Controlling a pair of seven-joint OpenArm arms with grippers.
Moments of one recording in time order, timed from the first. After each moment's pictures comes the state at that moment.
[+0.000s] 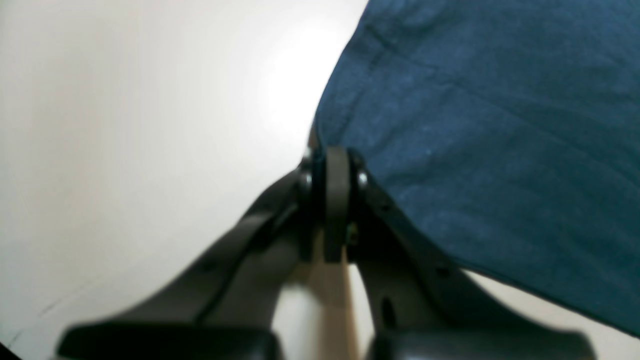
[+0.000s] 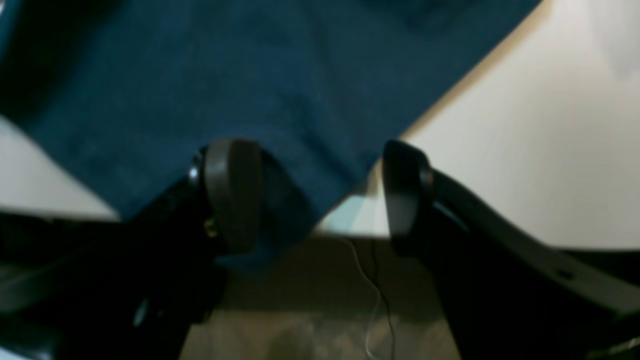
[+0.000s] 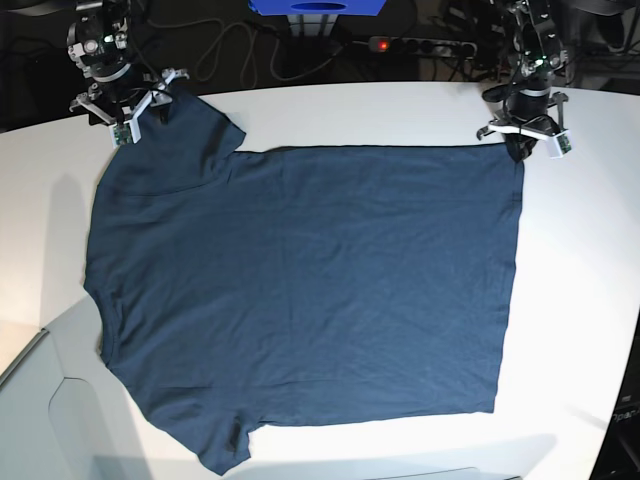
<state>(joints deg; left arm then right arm) 31.2 -8.5 -24.6 93.7 -26.4 -4.4 18.1 -38.0 14.8 8.9 106.3 8.0 10.8 -32.6</state>
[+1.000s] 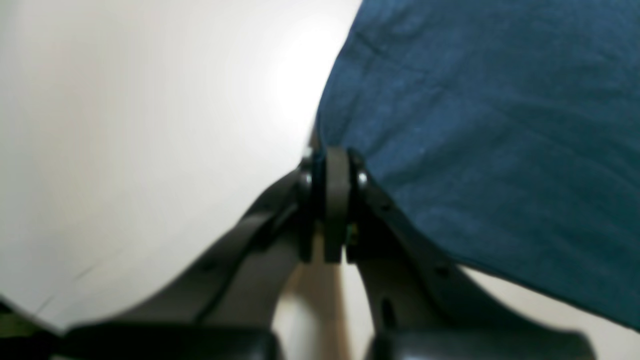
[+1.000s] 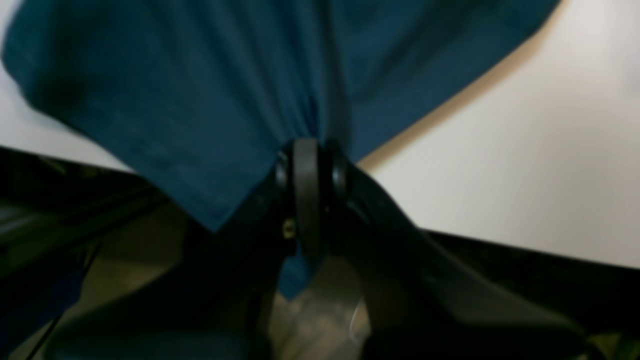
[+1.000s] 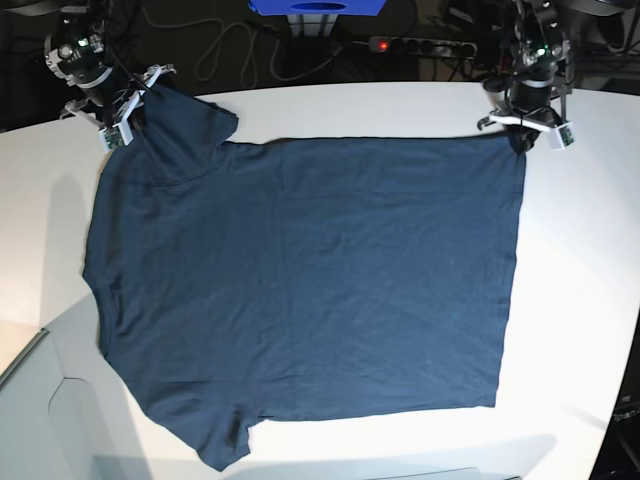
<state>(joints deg) 35.0 -8.3 -24.9 99.1 -26.1 -4.2 19.5 -36.8 10.6 21.6 112.1 9.8 30.8 -42.1</state>
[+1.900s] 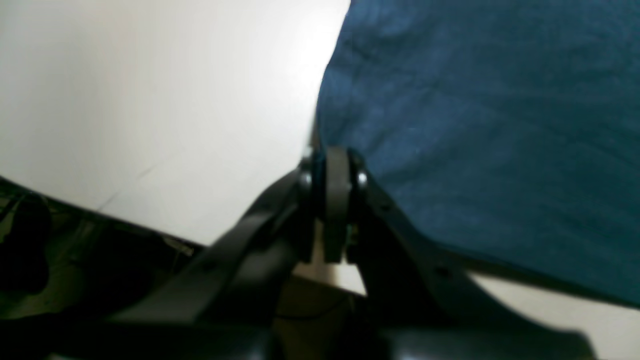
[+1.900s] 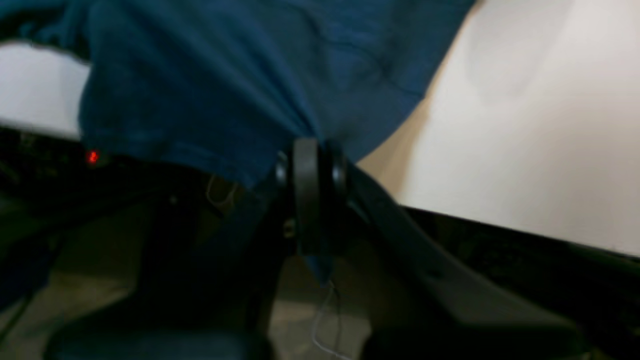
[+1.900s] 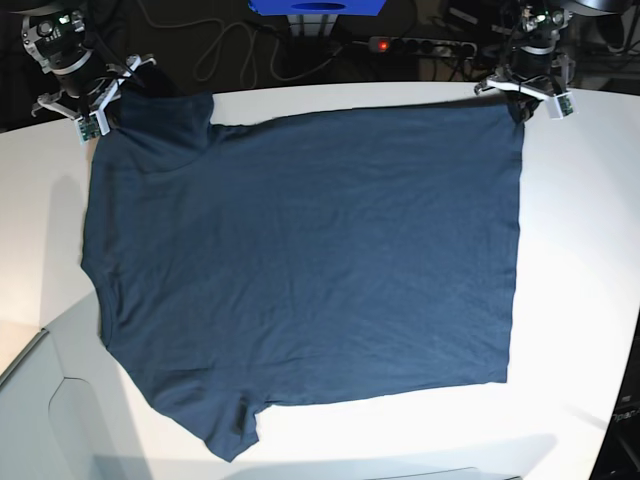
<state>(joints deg) 45.3 -8.1 -24.9 105.4 -26.4 -4.2 19.2 -42.7 10.5 28.3 121.2 10.2 34.4 -41.7</state>
